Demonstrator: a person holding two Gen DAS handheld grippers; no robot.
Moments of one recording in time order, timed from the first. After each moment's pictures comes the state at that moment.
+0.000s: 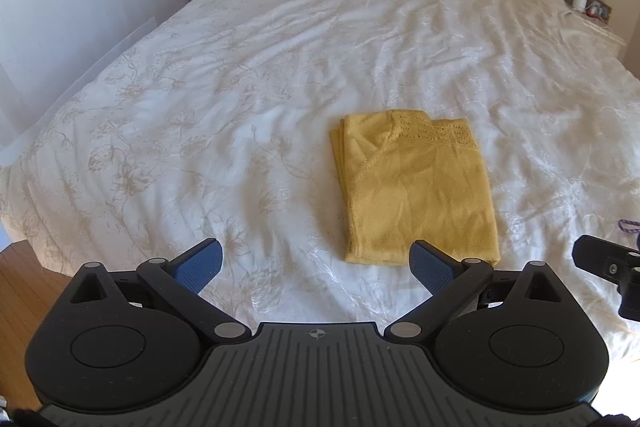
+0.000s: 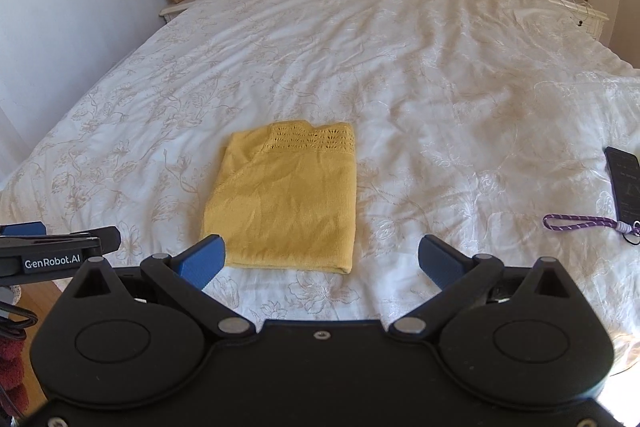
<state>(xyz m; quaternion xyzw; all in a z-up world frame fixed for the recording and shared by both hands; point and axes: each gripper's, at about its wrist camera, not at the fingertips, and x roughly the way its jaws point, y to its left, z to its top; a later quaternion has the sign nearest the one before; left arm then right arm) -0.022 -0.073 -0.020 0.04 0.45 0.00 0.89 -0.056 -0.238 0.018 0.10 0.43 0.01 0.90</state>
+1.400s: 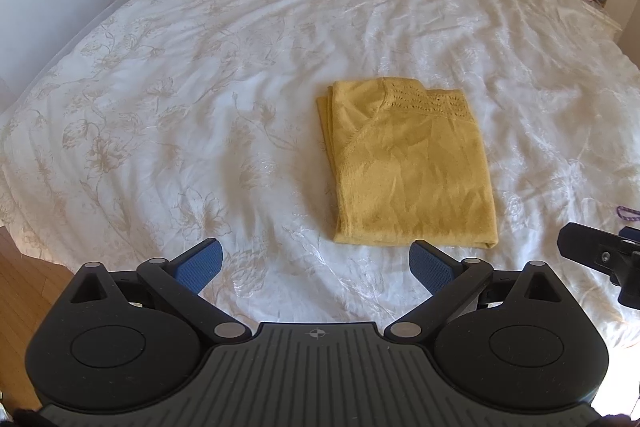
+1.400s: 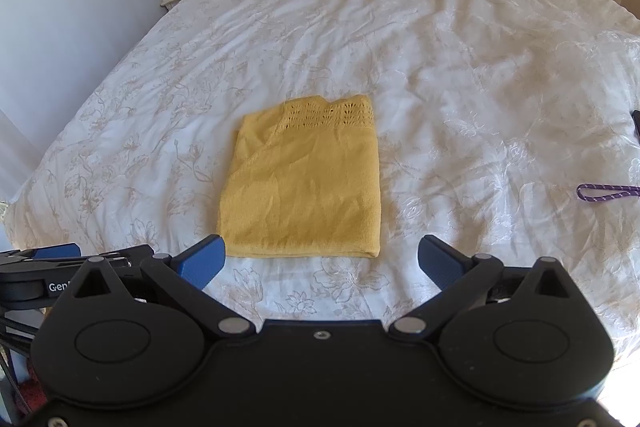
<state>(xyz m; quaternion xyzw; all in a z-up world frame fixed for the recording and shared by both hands) -0.002 -0.075 -0.042 0.04 0.50 -0.02 0.87 -0.038 -0.232 0.002 0.14 0.46 0.02 0.88</state>
